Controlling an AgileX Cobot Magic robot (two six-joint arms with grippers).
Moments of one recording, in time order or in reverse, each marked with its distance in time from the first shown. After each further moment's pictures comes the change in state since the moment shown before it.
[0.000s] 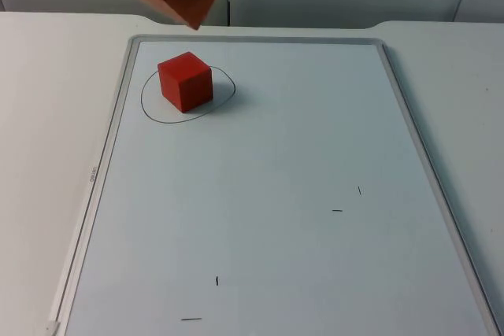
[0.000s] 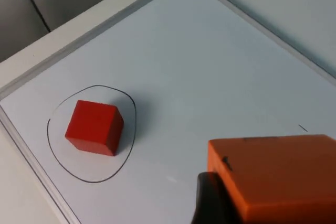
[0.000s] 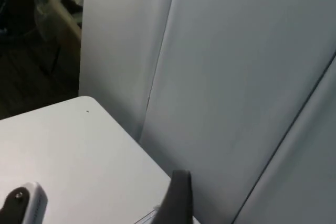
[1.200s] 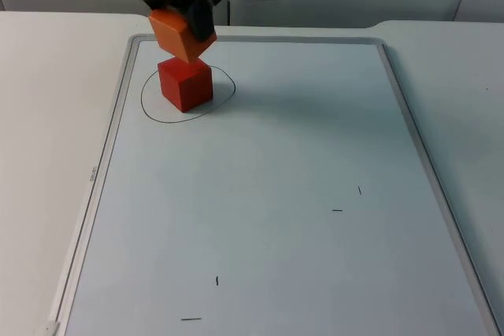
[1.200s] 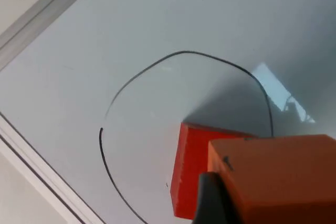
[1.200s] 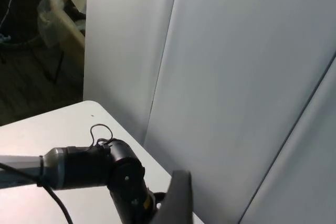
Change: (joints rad) right arm -0.009 -0.011 0.000 0.029 0.014 0.000; left arm 0.319 0.971 -1.100 -0.256 0.618 0.413
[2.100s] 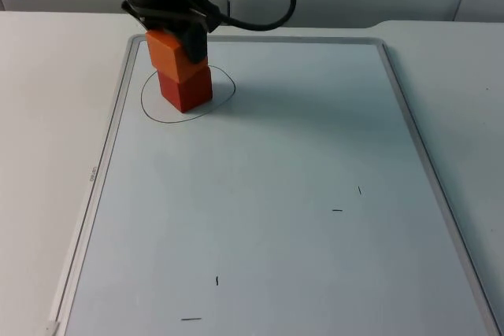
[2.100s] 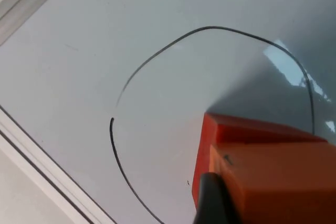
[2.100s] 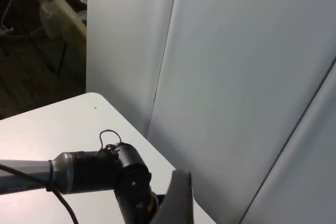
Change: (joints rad) right arm 0.000 0.029 0.000 0.000 0.002 0.006; left arm 0.000 0.070 -0.034 0.051 0.013 -0.002
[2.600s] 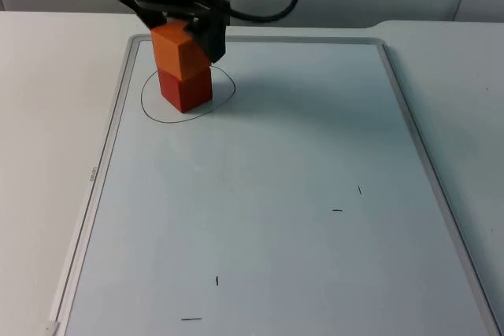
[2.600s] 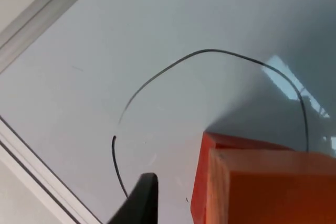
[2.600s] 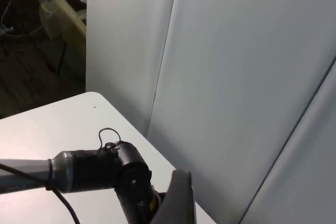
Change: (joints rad) right arm 0.000 0.000 0.000 0.000 0.000 -0.002; left arm 0.000 0.002 -0.025 -0.018 -0.016 -0.002
